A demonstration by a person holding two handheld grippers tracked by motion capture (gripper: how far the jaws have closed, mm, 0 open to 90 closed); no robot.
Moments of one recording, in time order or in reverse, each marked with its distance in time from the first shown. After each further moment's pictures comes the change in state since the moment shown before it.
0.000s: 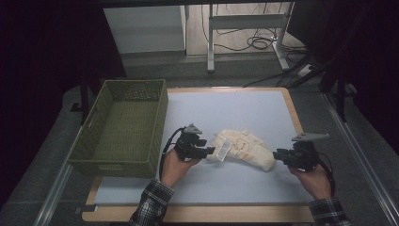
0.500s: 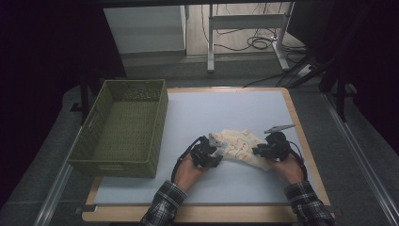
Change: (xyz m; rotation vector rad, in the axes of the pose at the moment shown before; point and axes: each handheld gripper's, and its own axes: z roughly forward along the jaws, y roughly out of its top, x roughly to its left) left arm -0.017 -0.008 0.050 0.130 0.165 0.140; right arm 0.015 0.026 0.072 0.119 0.001 -0.011
